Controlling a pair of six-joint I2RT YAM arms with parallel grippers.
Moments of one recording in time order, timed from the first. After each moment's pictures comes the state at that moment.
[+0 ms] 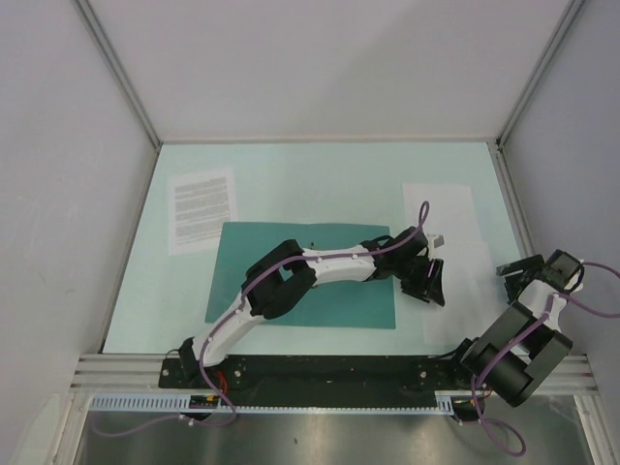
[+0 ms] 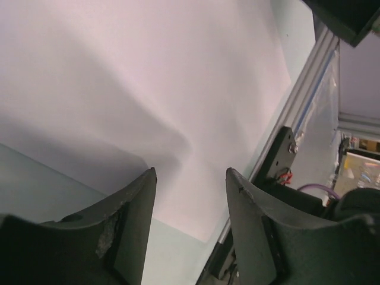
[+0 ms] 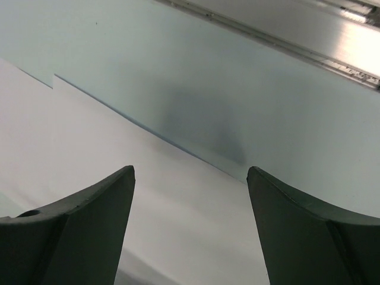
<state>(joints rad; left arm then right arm) -1.10 2.39 1.79 -0.11 0.47 -0.77 -0.78 1.17 0.54 -0.33 -0.14 0.56</state>
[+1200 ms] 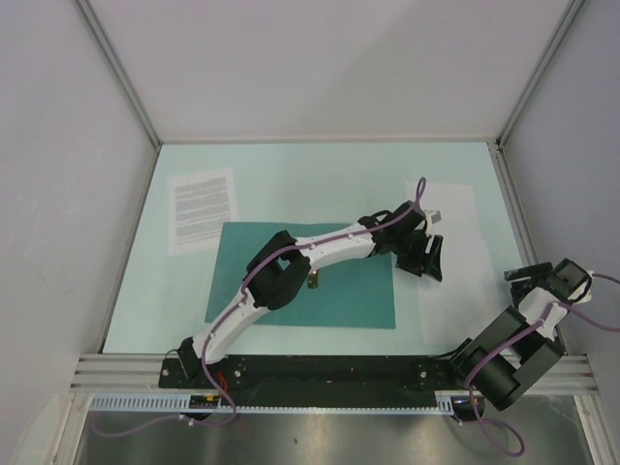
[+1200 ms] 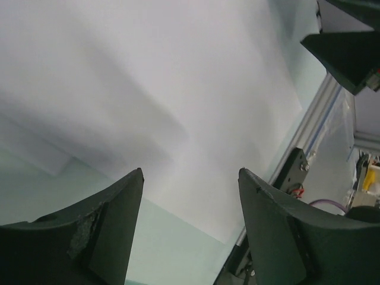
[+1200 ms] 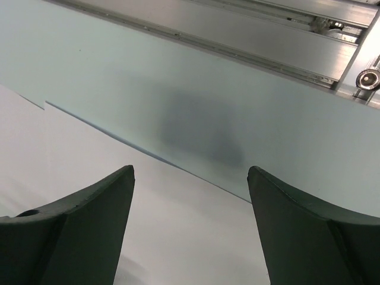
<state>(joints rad) -1.01 2.46 2.05 -0.36 0.44 -0.66 -0.86 1.12 0.50 -0.31 -0.14 0.58</state>
